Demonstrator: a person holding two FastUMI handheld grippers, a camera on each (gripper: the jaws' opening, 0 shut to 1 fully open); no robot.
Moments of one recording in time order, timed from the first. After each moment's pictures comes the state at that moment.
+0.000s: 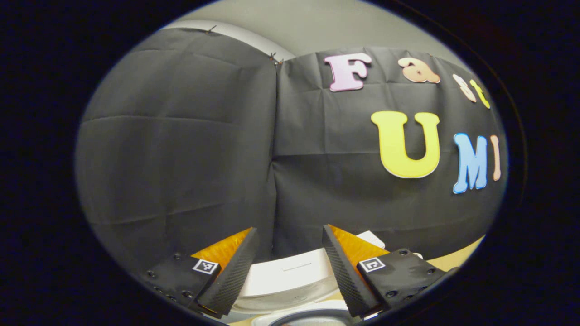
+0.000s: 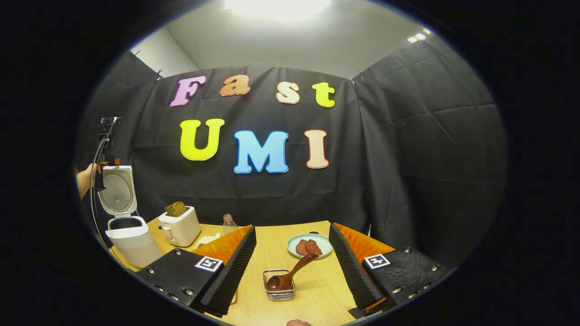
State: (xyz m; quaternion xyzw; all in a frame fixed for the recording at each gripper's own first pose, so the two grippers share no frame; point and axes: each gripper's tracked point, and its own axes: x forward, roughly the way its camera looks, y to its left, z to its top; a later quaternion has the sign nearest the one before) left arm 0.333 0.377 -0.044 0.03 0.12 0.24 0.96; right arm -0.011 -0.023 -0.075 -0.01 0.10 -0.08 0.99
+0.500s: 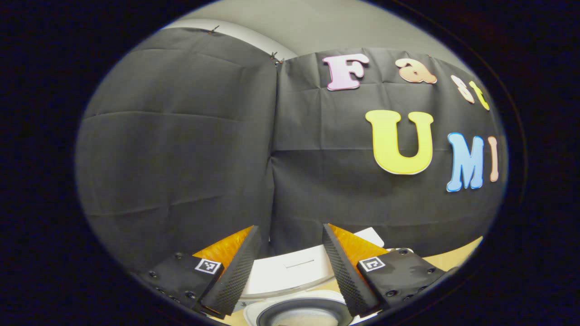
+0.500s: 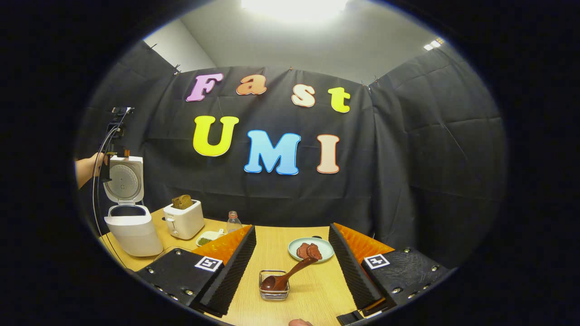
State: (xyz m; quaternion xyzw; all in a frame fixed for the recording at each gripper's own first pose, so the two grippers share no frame) left arm 0.289 0.327 -0.051 0.03 0.11 0.22 0.97; right arm -0.010 -0.033 -0.071 -0.04 0.10 -0.04 0.99
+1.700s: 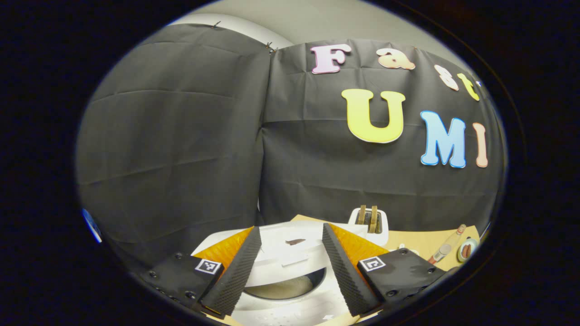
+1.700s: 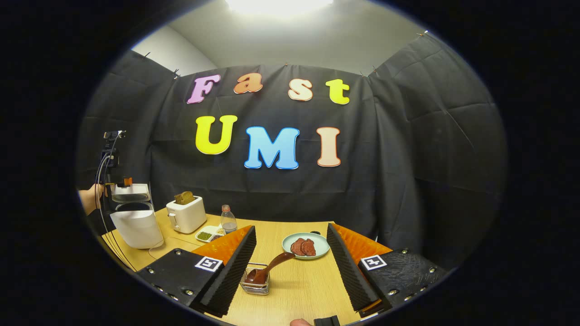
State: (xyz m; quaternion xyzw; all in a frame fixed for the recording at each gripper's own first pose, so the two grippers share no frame) left arm 0.176 0.211 -0.153 -0.01 0.17 0.21 0.96; right arm -0.016 -0.099 -0.083 -0.03 0.12 0.00 0.99
